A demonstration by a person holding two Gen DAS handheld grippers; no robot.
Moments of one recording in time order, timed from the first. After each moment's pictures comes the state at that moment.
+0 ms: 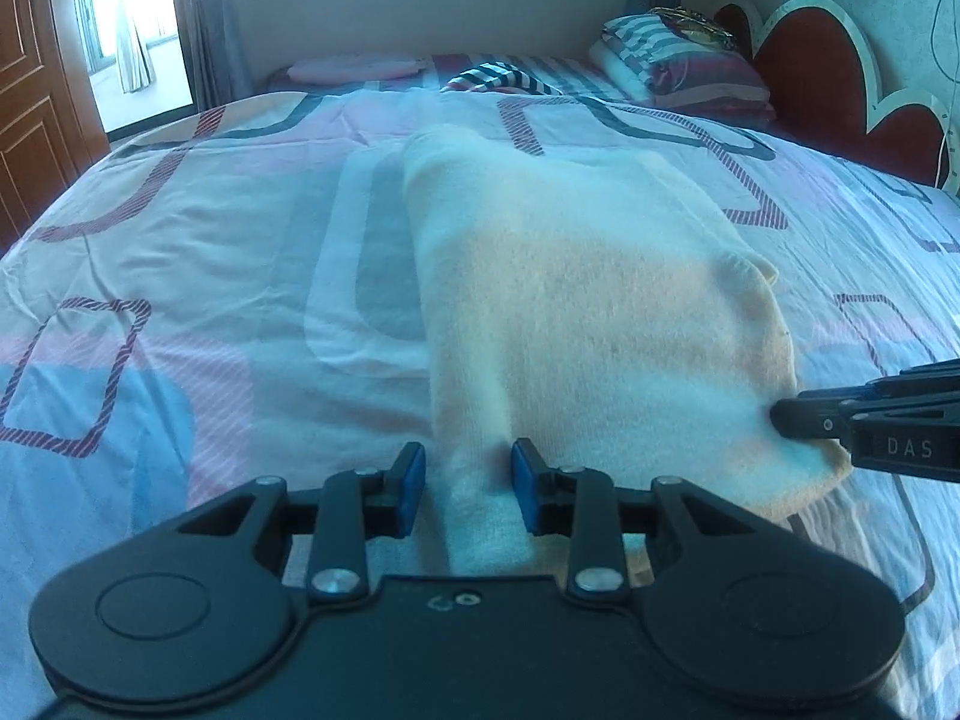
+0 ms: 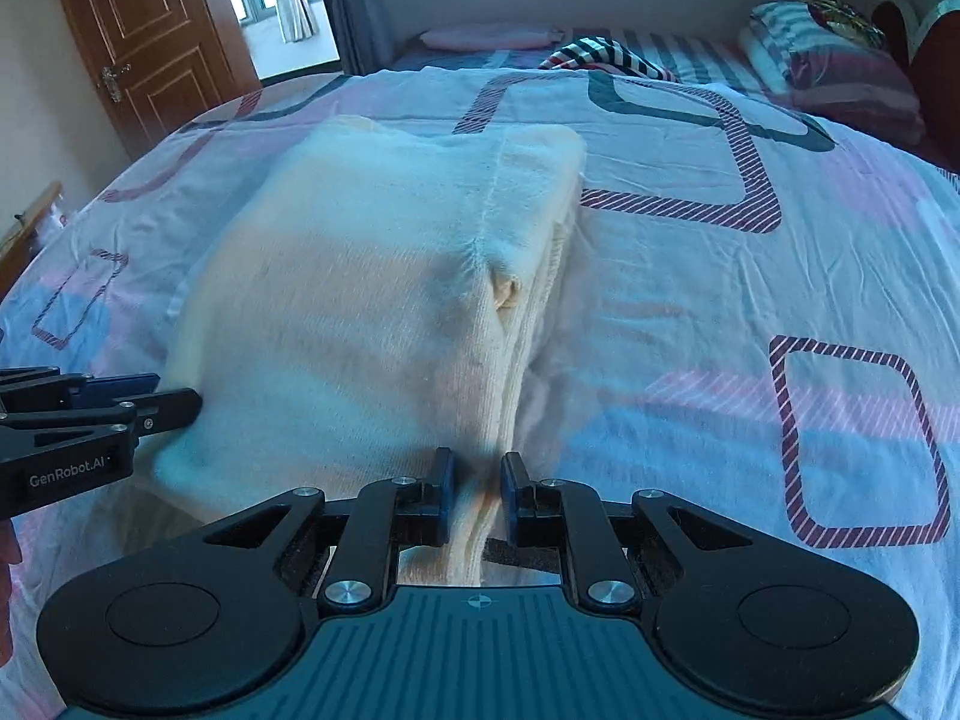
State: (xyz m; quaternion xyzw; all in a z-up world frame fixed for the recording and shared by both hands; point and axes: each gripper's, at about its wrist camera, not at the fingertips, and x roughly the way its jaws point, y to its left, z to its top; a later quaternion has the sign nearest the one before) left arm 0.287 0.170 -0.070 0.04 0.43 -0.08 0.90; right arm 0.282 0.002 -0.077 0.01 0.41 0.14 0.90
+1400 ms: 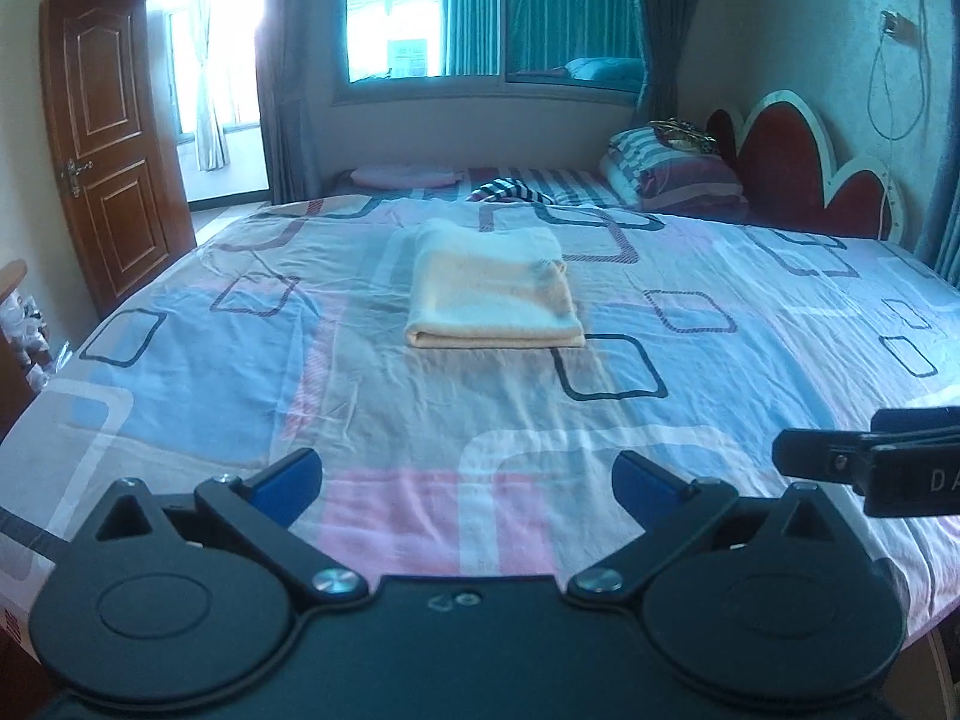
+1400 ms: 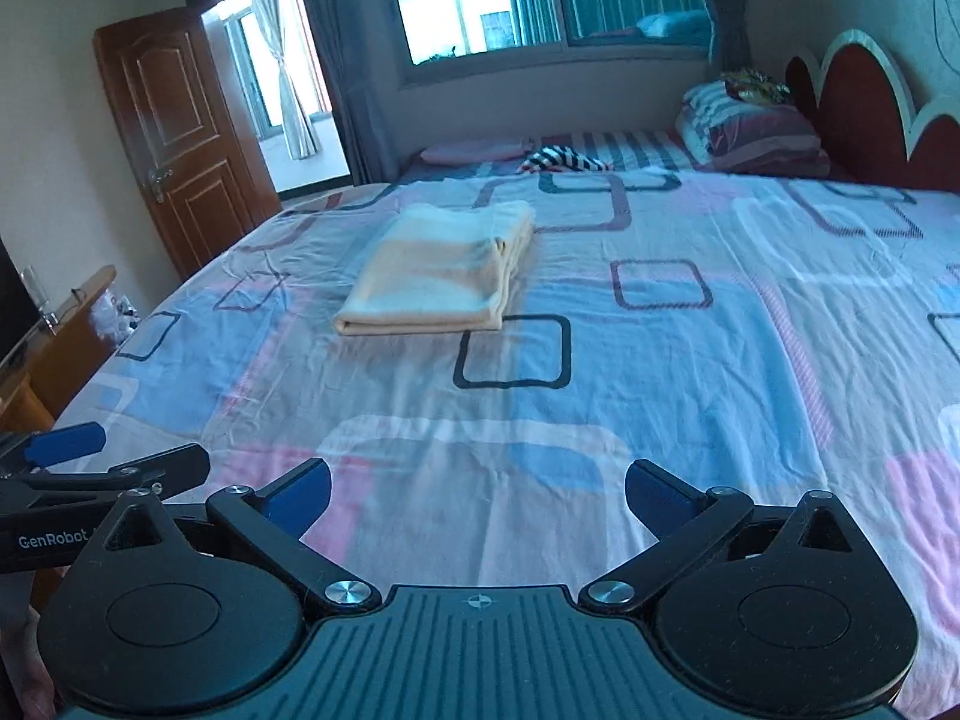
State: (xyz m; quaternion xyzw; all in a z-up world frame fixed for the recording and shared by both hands) left arm -0.054 0.128 0.047 0.03 0.32 -0.03 0.95; right arm -0.076 -0.044 0.000 0.06 0.29 0.12 0.95
